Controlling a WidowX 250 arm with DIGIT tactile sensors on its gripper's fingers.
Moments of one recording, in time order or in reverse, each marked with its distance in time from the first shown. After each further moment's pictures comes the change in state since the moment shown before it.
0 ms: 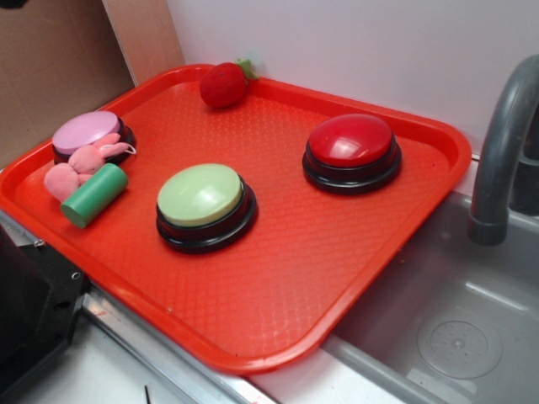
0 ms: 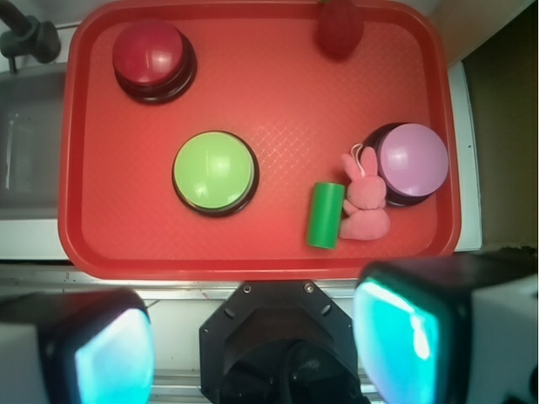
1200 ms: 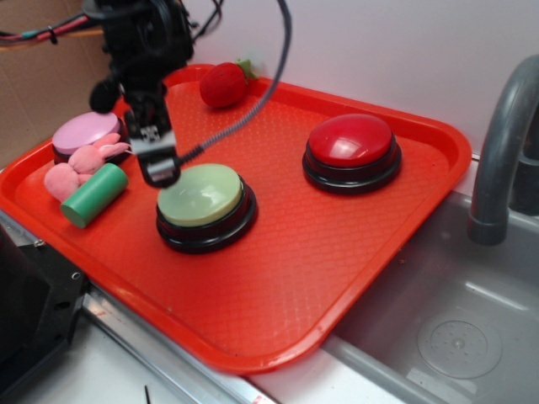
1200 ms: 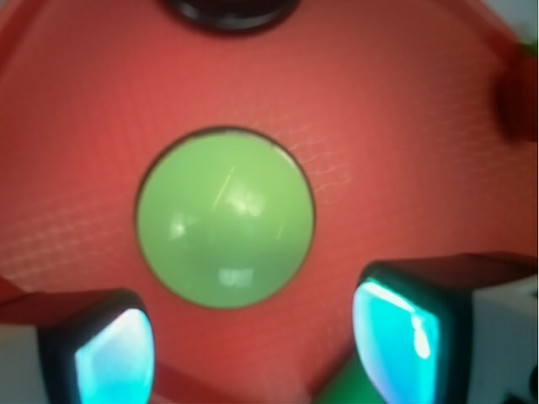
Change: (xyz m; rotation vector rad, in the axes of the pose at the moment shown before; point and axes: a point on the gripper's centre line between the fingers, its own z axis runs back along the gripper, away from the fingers) arm 0.053 -0.020 -0.153 0.082 0.086 -0.547
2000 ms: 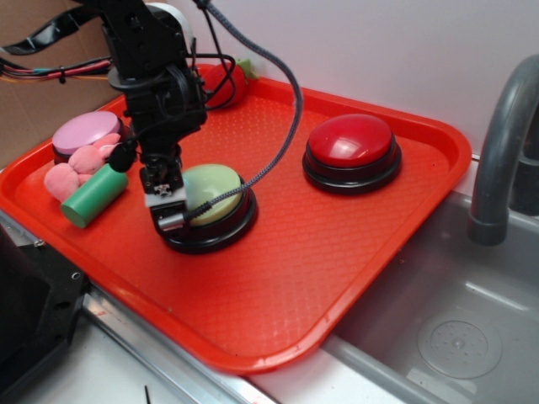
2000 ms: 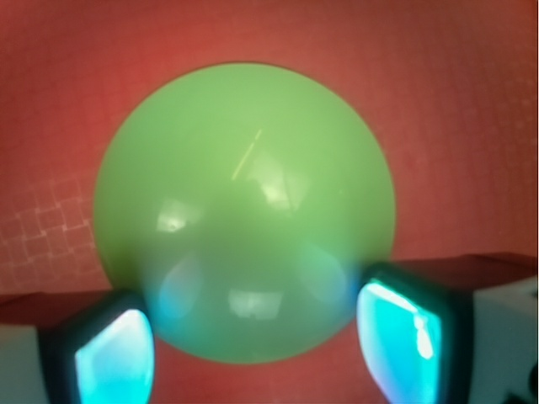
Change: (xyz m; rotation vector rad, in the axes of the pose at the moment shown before) arm -0.001 -0.002 -0.035 -0.054 -0.032 0.006
